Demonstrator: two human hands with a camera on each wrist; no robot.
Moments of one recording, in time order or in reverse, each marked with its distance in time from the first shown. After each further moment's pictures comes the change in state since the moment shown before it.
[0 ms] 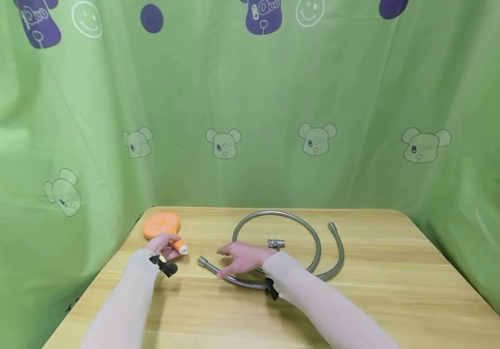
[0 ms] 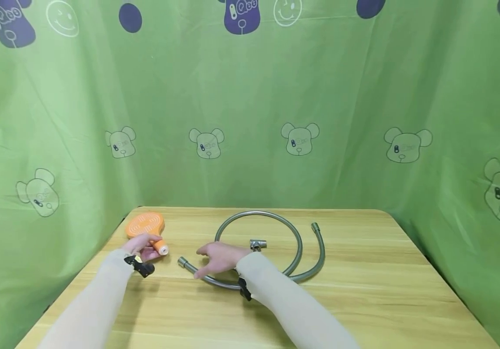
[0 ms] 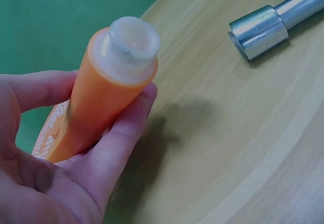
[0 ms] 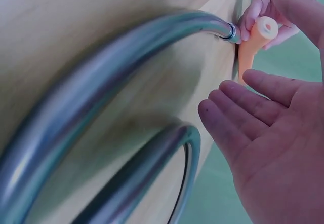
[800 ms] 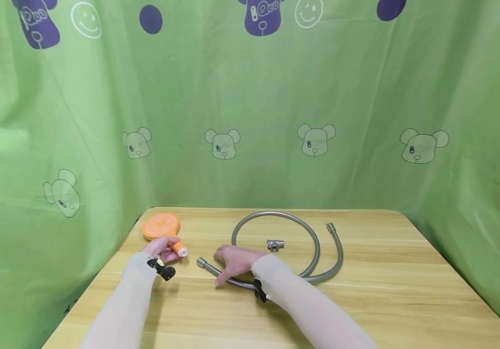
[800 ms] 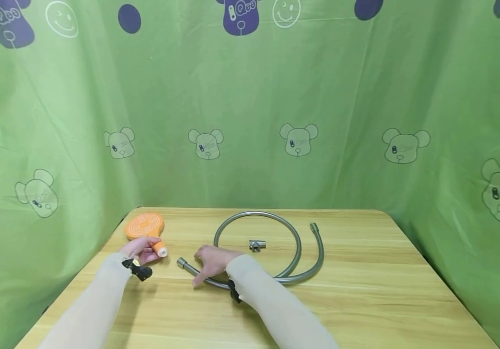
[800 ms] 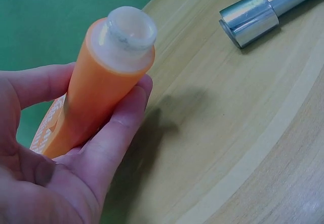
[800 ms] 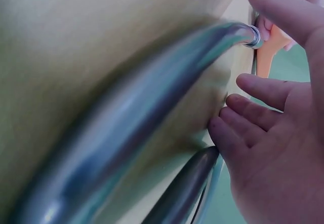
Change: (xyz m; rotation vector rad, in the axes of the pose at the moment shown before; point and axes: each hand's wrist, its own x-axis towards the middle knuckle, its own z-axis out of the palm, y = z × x) left_hand 0.001 -0.008 -0.004 0.073 0.008 0.068; right_hand 0.019 -0.001 0.018 -0.067 -0.013 0.066
